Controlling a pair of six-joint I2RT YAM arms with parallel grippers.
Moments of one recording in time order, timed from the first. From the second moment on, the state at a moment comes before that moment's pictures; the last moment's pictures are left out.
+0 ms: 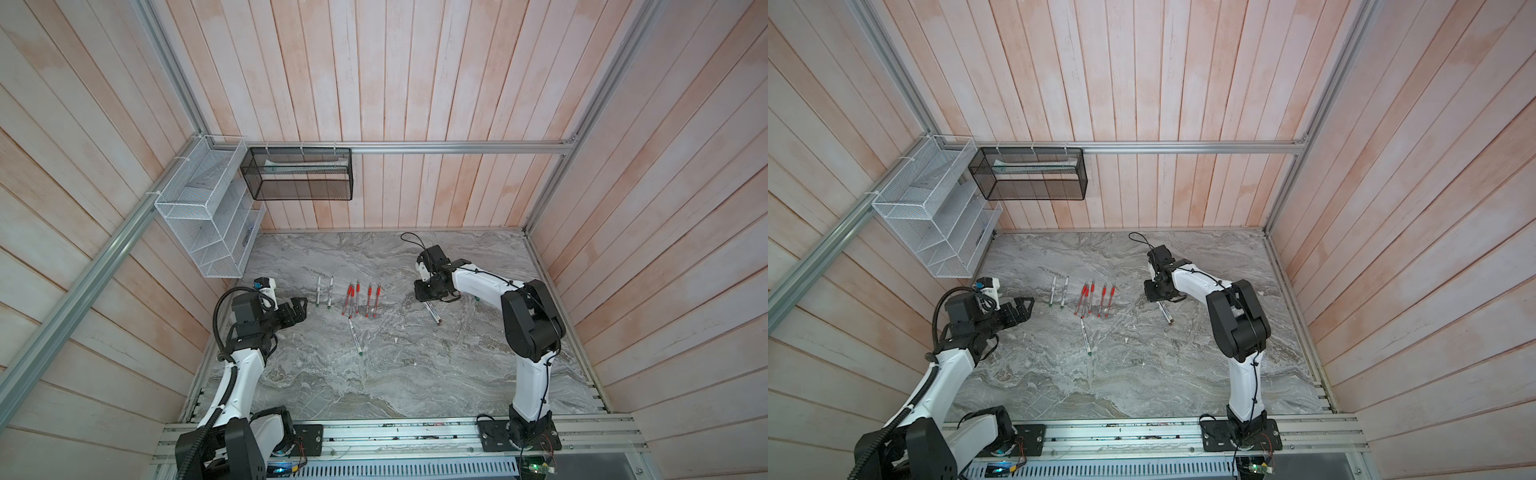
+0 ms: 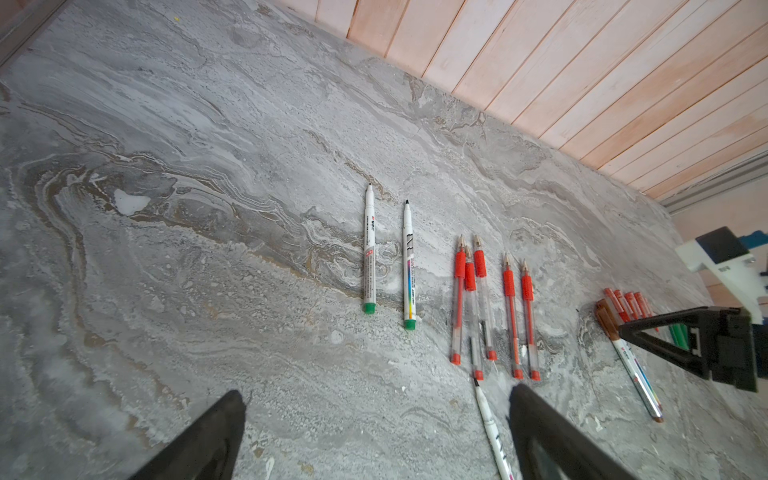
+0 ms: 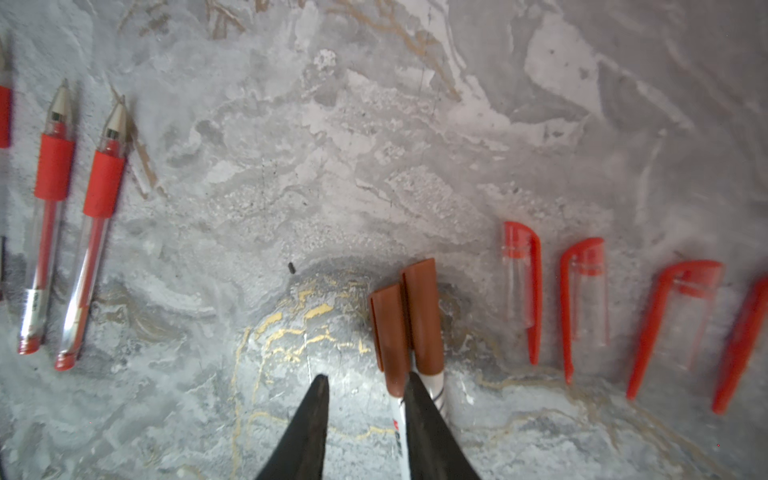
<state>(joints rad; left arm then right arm) 0.24 1.06 0.56 -0.13 0.43 -0.19 0.50 2.02 1.45 -0.59 -0.09 0.26</state>
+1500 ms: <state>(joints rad) 0.20 1.03 0.57 -0.15 0.44 -0.18 0.51 2.07 1.46 -0.57 -0.05 0.26</state>
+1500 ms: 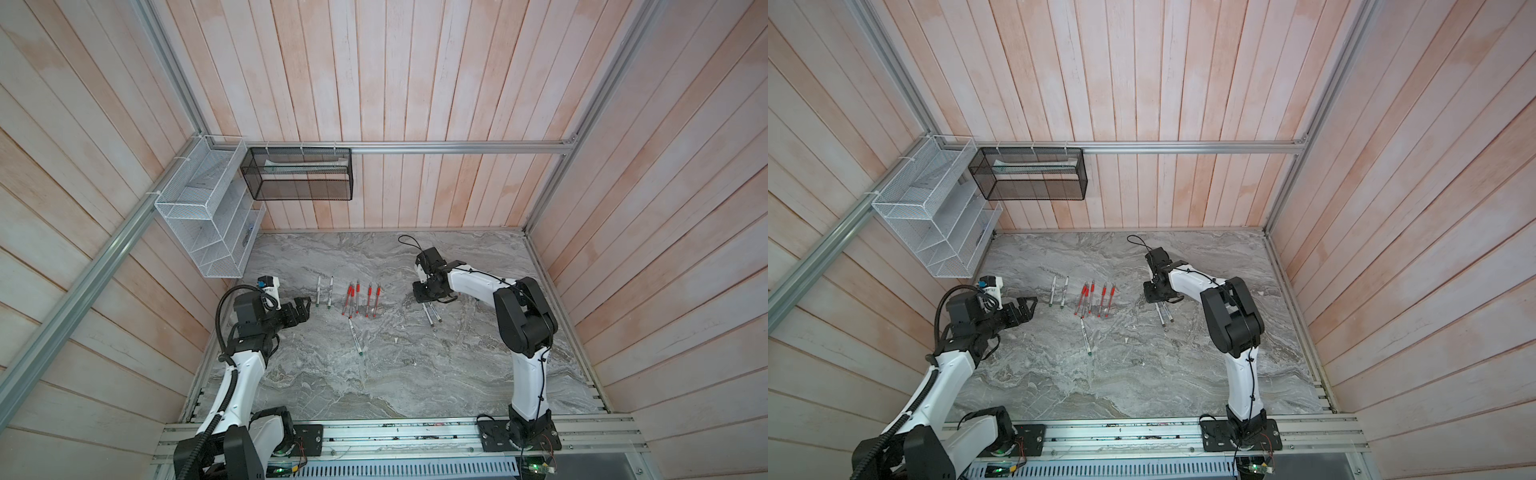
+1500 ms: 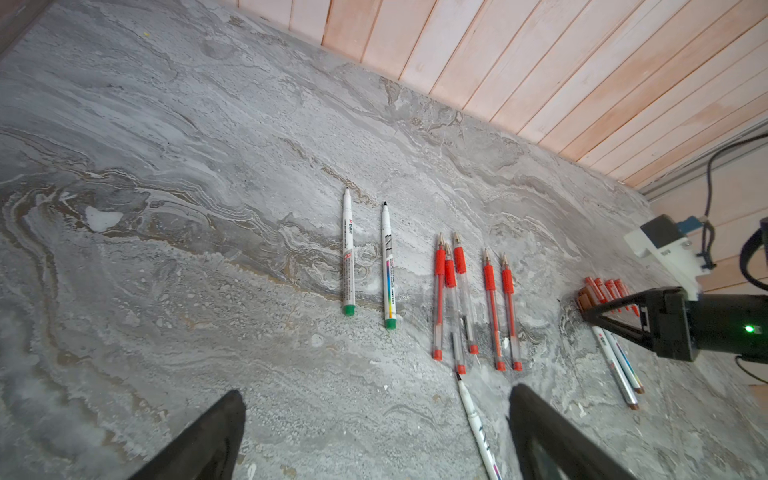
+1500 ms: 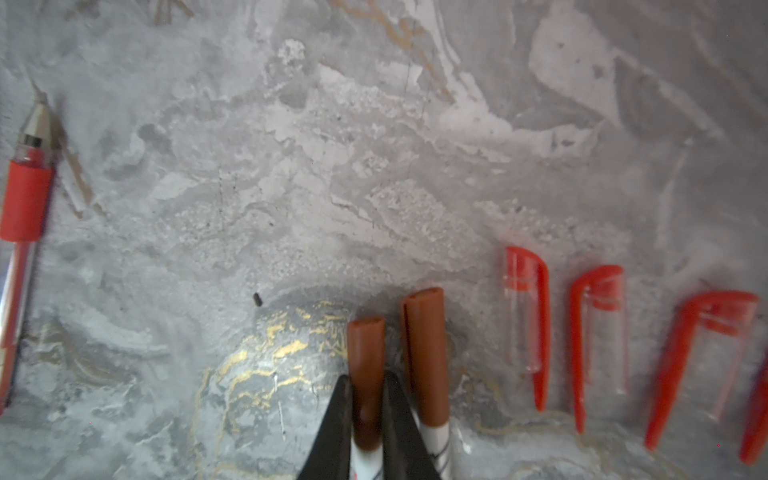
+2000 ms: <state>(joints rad) 0.08 1.19 0.85 -0.13 0.53 -0.14 0.48 1.81 1.34 -0.37 -0.23 0.38</state>
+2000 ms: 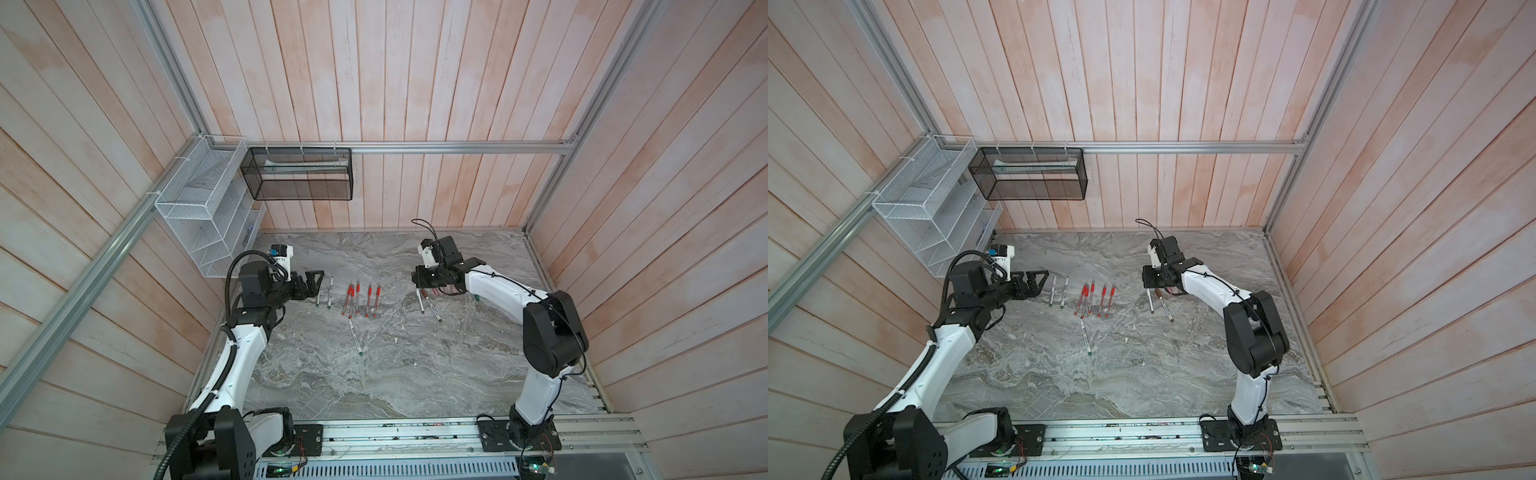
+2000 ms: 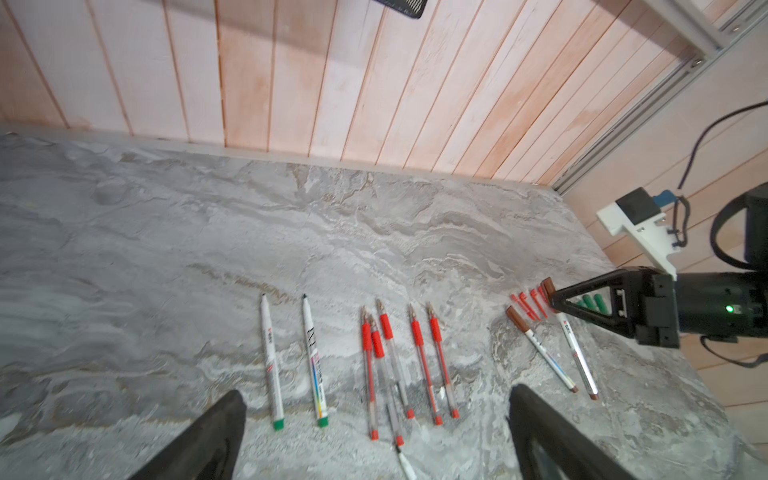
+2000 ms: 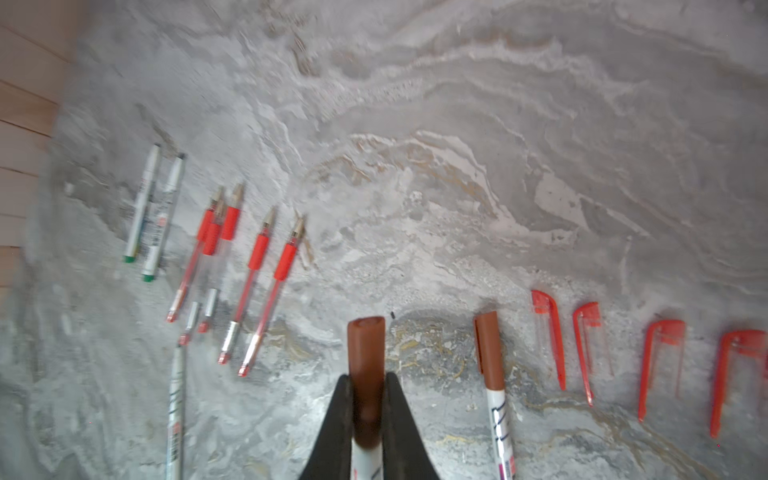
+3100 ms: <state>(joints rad) -0.23 1.44 0.79 0.48 1.05 -0.64 0.56 1.56 0.77 0.80 -0.51 1.05</state>
